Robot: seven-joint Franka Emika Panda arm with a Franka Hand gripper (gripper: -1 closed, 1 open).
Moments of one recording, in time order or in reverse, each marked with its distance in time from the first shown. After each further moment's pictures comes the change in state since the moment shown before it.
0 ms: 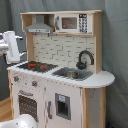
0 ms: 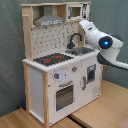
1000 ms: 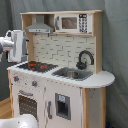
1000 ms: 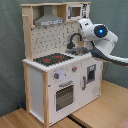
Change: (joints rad) arm -0.089 0.079 0.014 0.106 0.255 -0.125 0.000
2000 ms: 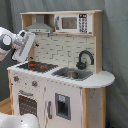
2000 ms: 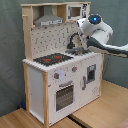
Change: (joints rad) arm -0.075 0.166 0.022 0.078 0.179 -0.148 0.000
